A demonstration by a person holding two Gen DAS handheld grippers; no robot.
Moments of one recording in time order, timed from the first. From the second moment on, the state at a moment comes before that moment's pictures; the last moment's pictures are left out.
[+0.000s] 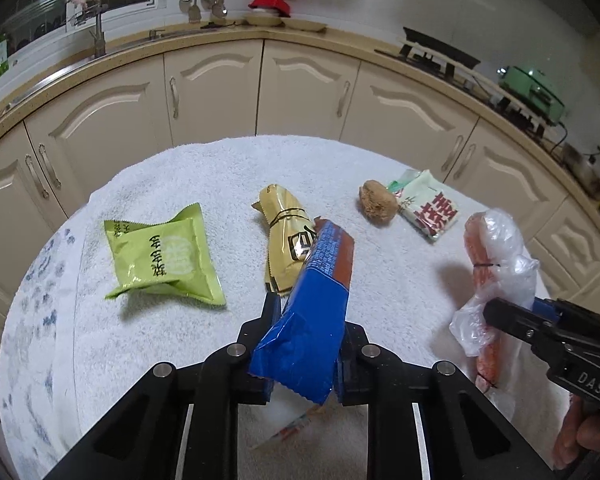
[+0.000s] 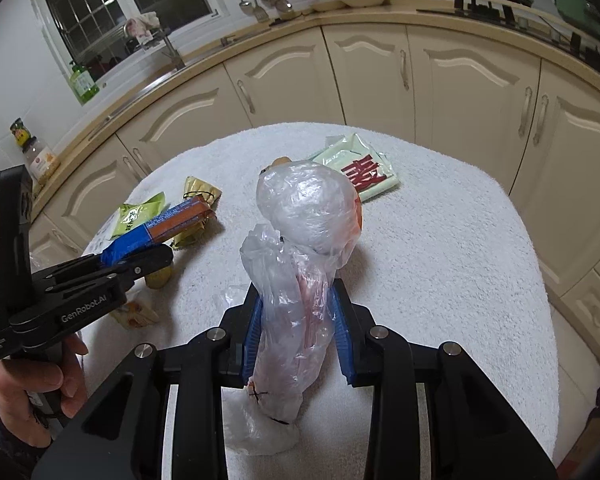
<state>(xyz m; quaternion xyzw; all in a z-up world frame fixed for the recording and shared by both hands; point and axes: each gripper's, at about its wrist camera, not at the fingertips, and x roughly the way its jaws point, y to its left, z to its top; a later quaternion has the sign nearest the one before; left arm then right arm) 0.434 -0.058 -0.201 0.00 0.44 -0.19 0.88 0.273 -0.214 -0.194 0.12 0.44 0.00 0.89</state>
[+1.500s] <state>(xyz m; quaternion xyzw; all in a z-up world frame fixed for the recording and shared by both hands) 0.427 -0.088 -0.199 0.06 0.43 -0.20 0.88 0.237 -0.225 -0.176 0.13 0.42 0.00 0.90</state>
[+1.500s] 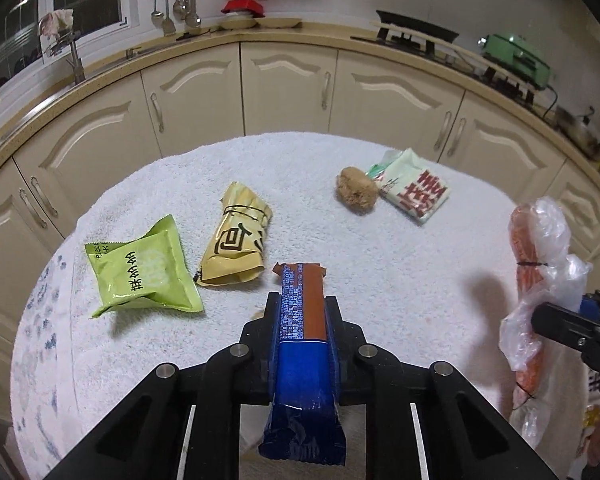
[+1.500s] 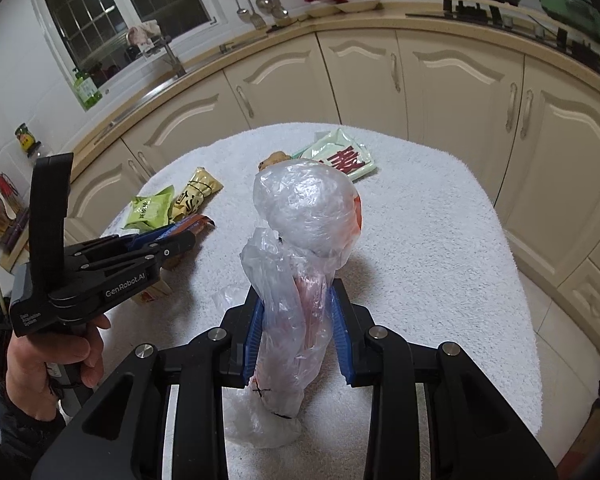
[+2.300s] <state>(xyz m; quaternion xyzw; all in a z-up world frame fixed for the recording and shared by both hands) 0.245 -0.125 -0.099 -0.03 0.24 -0.25 0.94 0.122 -0.294 -0.075 0.16 0.29 0.00 0.94</state>
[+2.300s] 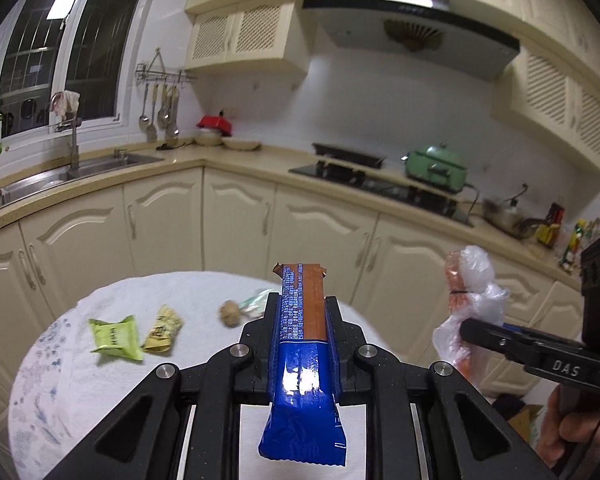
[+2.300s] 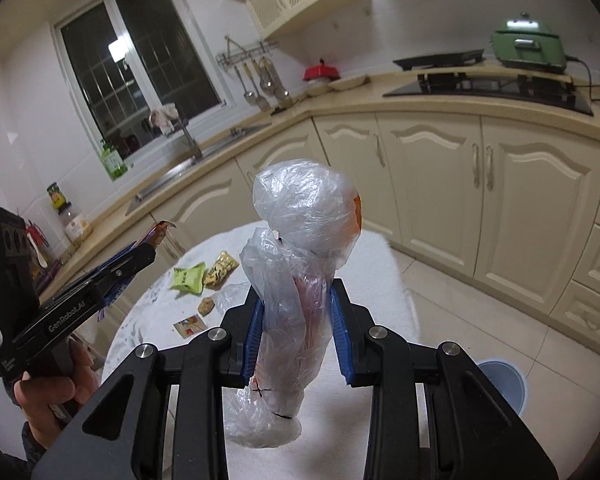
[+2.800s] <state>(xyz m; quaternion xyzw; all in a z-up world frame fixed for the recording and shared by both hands) 0.209 -0.263 -0.133 -0.04 0.26 -0.38 0.89 0.008 -0.418 -0.061 0.20 0.24 -0.14 0.94</state>
